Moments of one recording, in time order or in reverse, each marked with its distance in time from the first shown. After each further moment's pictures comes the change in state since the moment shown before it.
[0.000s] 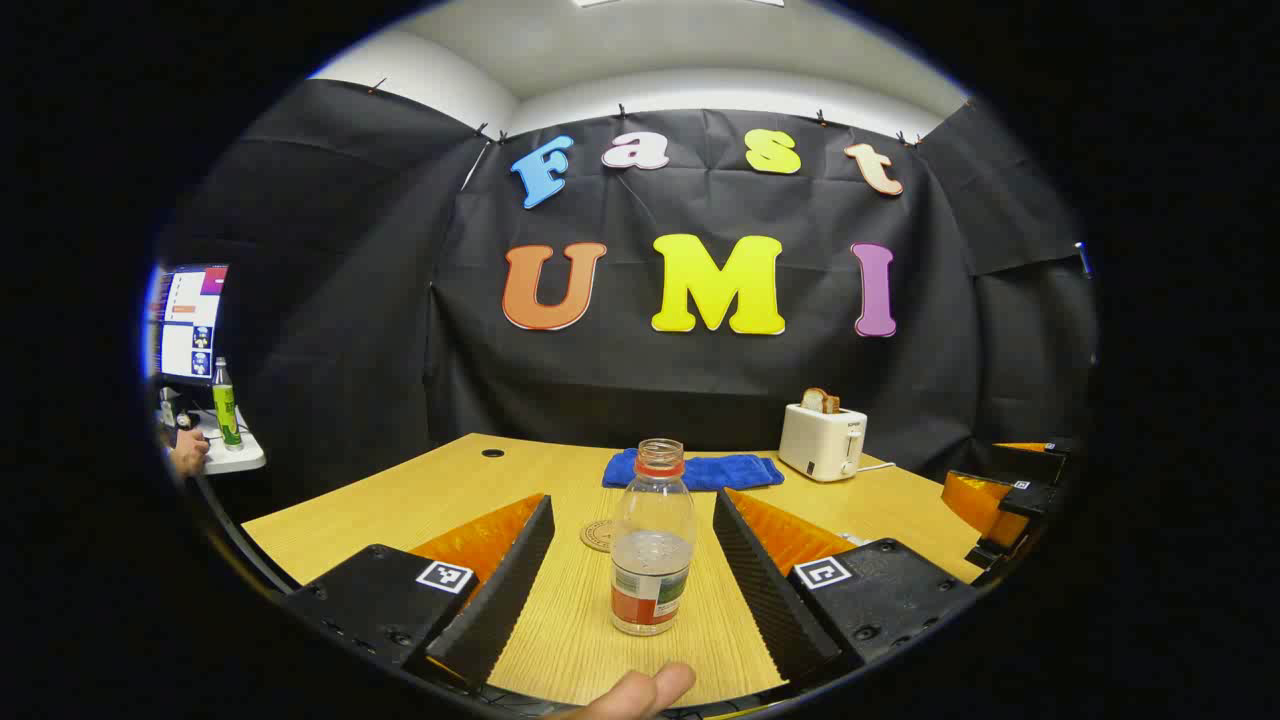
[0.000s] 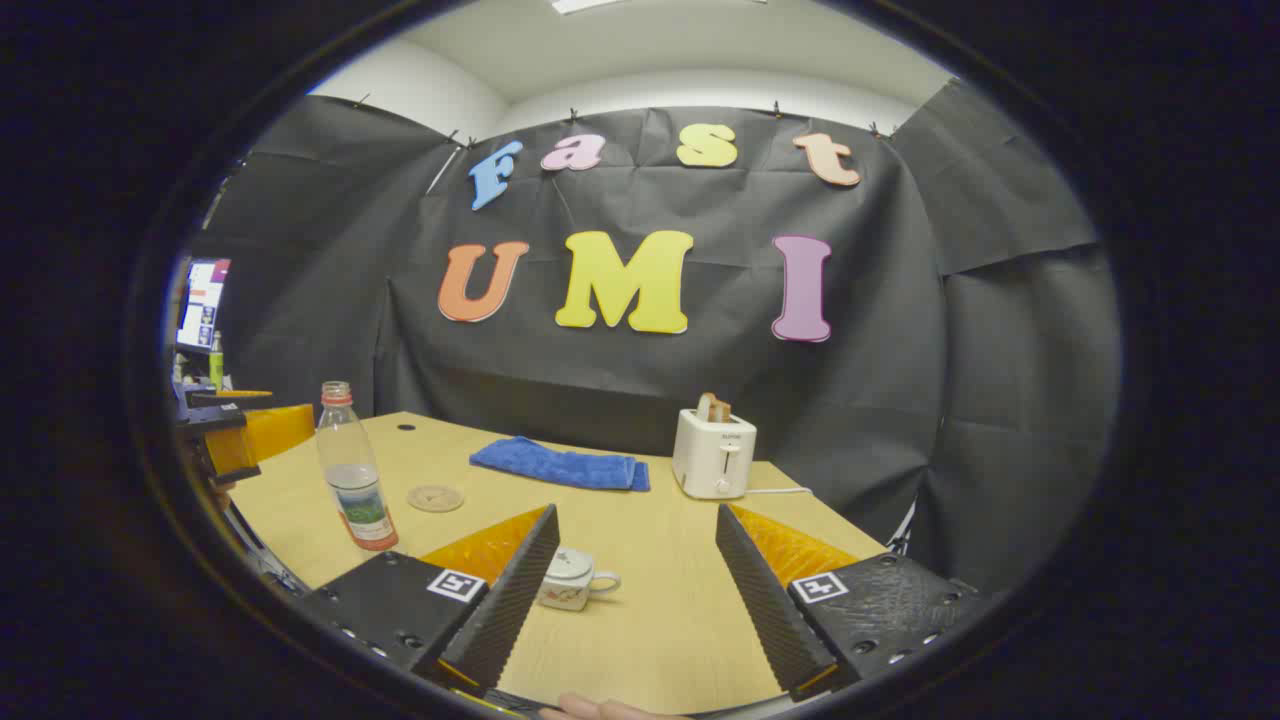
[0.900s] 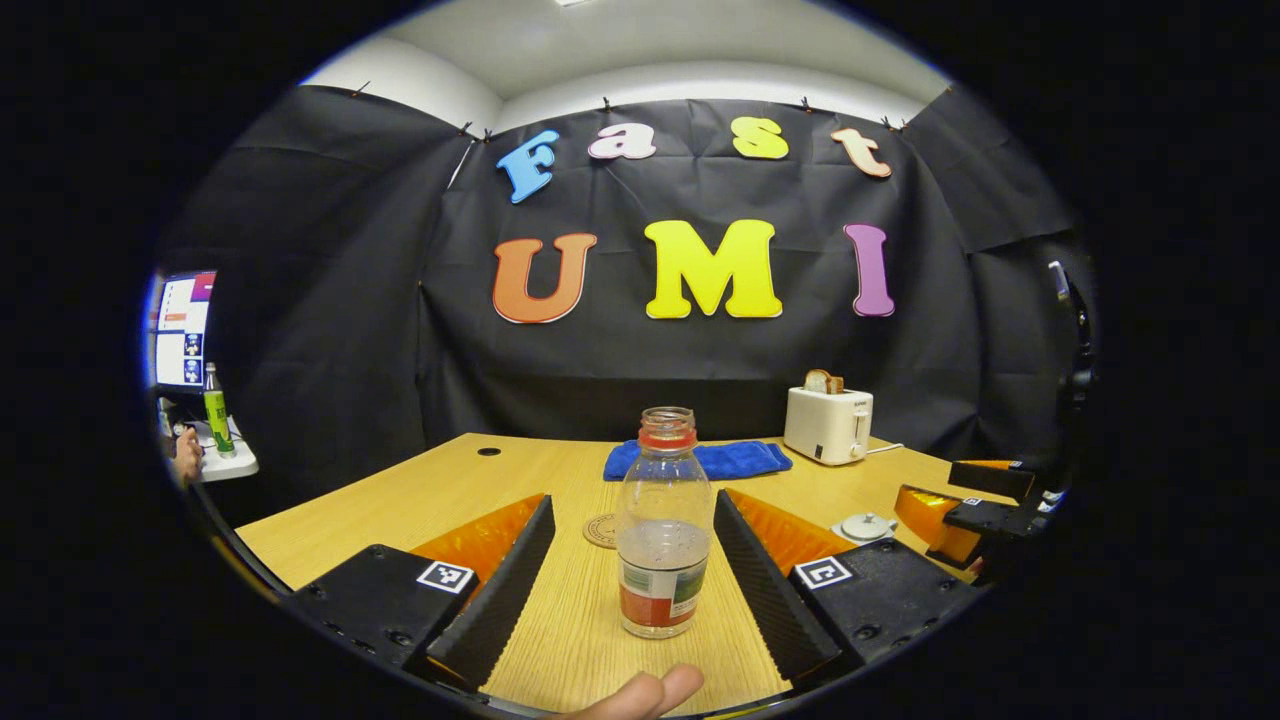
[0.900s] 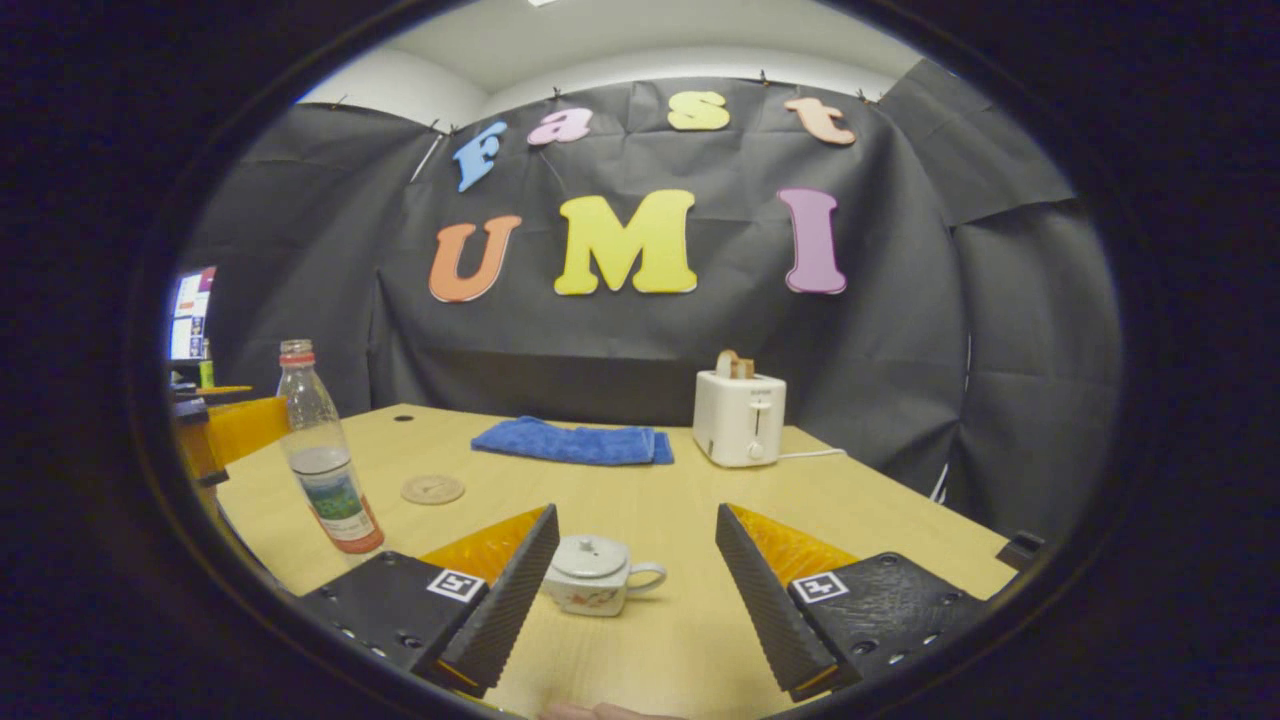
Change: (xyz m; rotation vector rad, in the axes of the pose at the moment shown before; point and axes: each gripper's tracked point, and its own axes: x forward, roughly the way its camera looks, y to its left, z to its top) left arm 0.020 0.003 -0.029 0.041 0.022 -0.010; right arm 0.068 0.036 -0.059 0.082 0.082 0.019
